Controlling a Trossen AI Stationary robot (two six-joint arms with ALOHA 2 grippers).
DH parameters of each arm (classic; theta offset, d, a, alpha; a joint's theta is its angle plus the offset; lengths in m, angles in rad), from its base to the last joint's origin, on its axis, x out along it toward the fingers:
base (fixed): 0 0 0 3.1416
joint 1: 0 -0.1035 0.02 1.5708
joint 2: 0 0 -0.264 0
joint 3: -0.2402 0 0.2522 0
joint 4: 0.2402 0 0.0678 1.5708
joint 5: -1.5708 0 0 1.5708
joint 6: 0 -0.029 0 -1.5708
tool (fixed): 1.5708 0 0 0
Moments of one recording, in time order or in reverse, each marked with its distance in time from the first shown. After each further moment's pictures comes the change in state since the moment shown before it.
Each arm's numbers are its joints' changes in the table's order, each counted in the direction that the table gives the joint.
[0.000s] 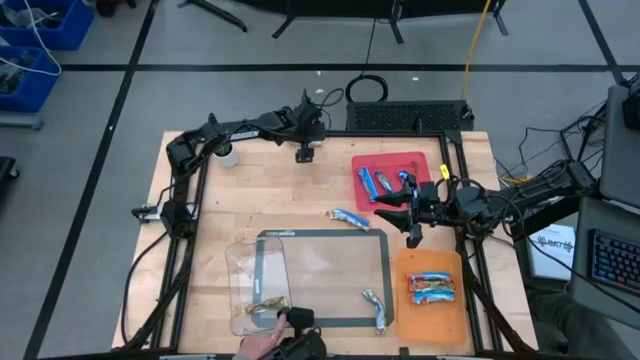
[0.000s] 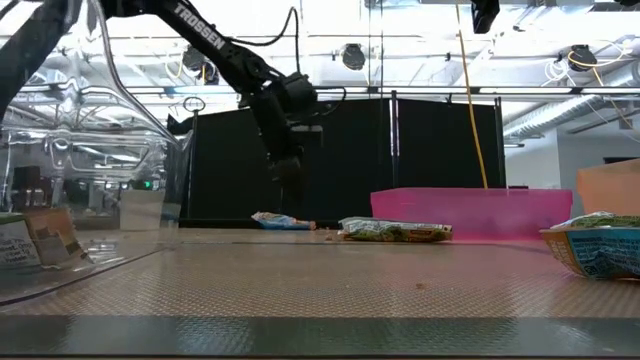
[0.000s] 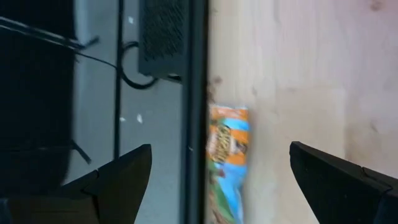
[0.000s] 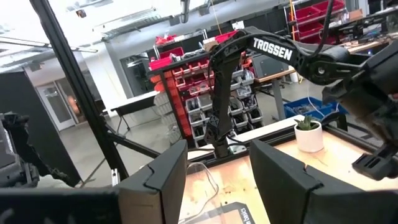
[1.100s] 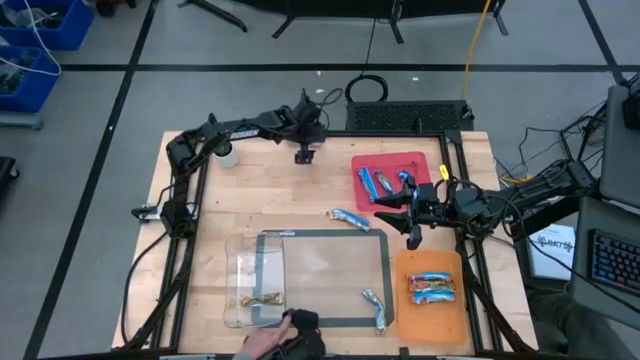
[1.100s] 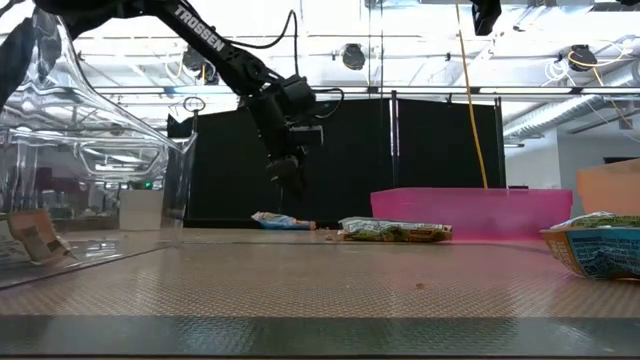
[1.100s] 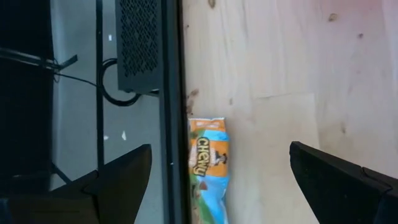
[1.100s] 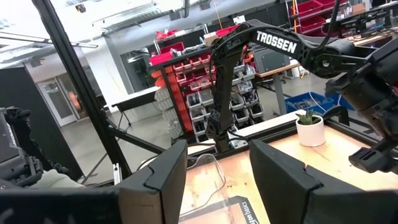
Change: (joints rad) left arm -0.009 0.000 0.001 0.004 -0.114 -0.054; right arm -0.008 0.000 0.000 0.022 0.000 -0.013
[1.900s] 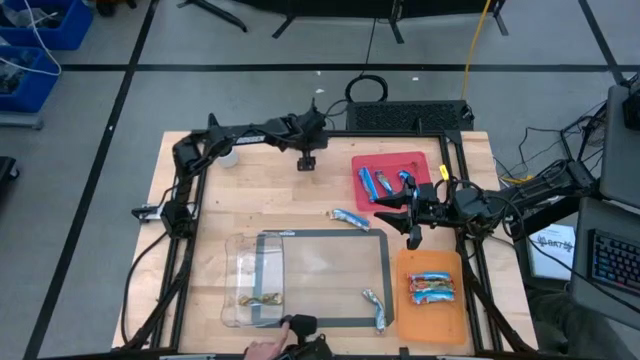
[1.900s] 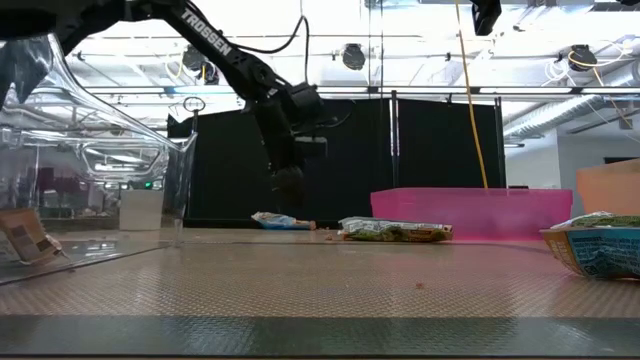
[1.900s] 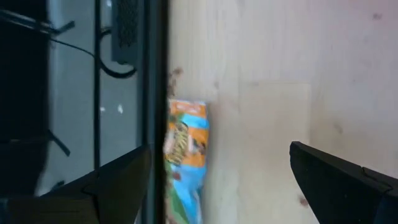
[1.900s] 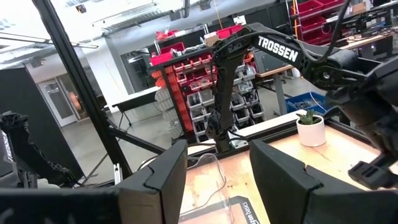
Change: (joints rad) left arm 0.047 0.043 0.000 0.032 0.117 0.122; right arm 0.000 0.000 0.000 -0.001 0.002 -0.002
